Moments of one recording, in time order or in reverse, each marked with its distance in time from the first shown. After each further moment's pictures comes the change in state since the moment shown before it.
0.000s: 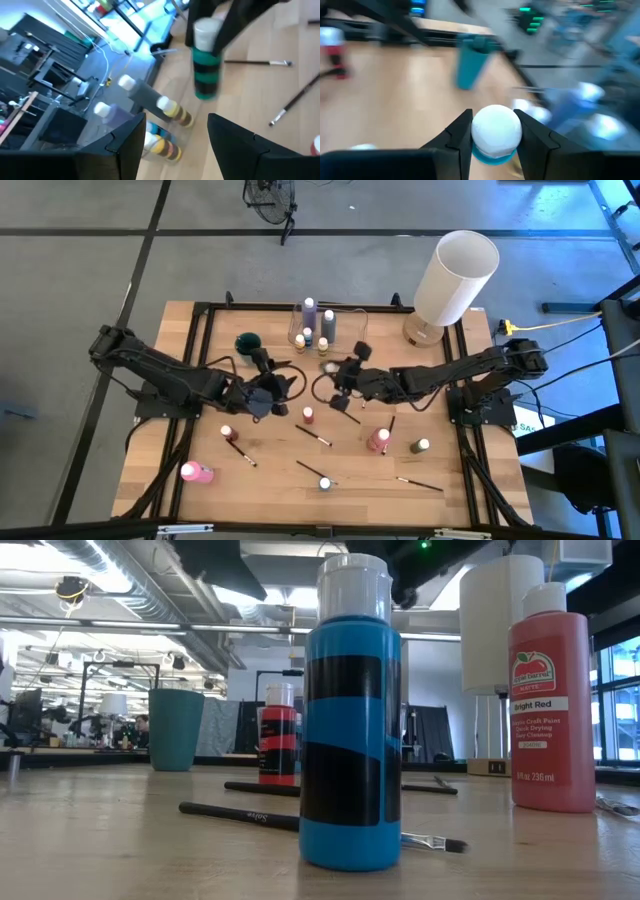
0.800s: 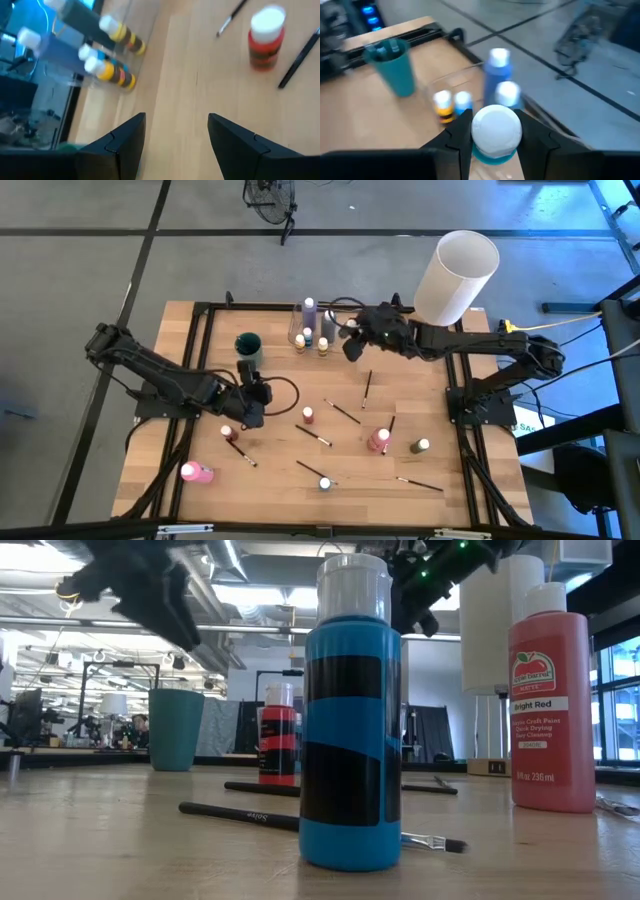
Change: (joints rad) left arm -0.045 -0.037 -0.084 -0.419 0.247 -0.361; right arm -0.371 -0.131 0.017 -0.218 -0.266 0.238
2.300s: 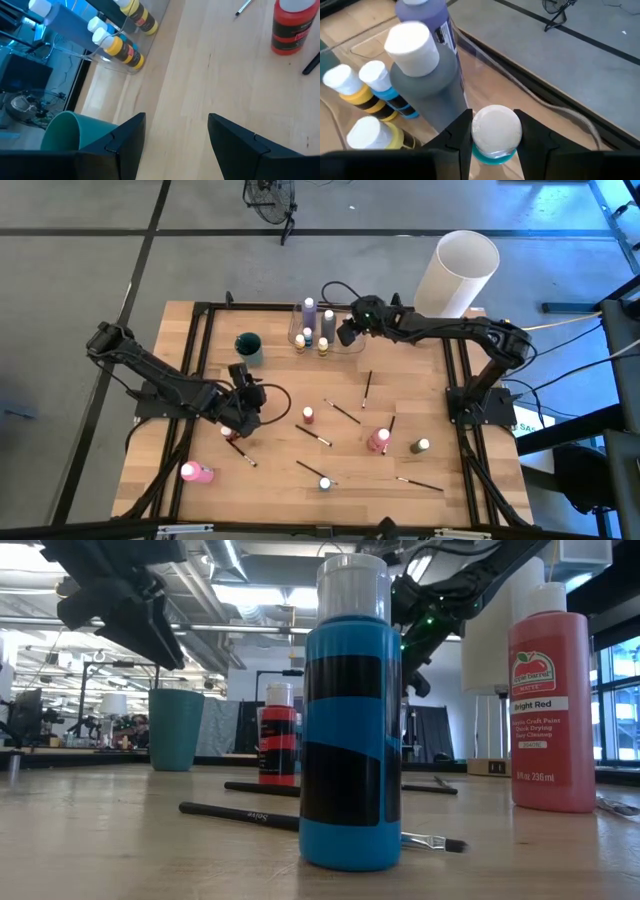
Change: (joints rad) left arm -0.072 0.000 -0.065 -0.012 -0.112 -0.153; right arm -0.243 0.272 0.000 0.123 -0.217 0.059
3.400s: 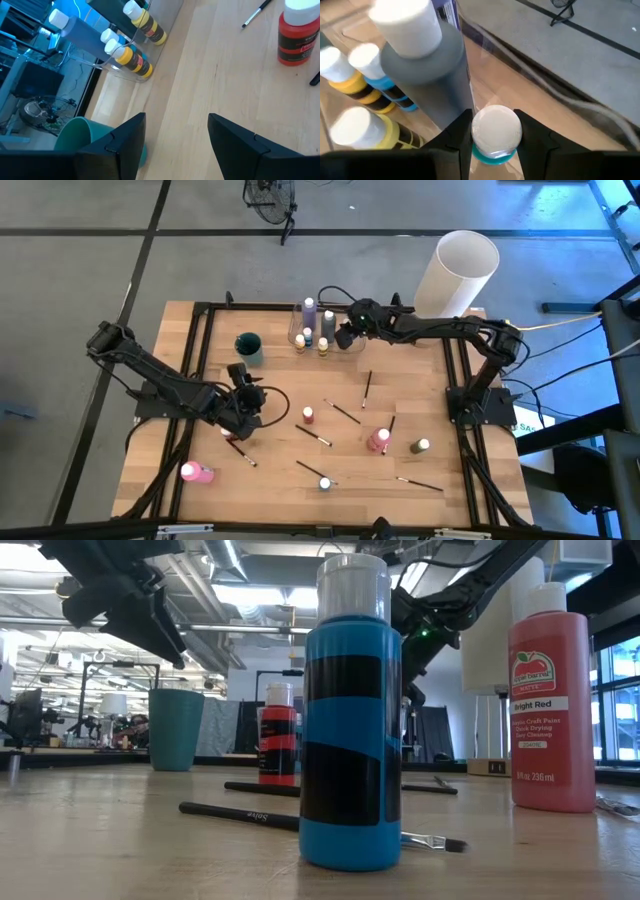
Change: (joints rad) left arm -0.022 0.000 0.000 0.008 -0.056 -0.024; right arm 0.001 0.072 0.000 0.022 -0.023 -0.013
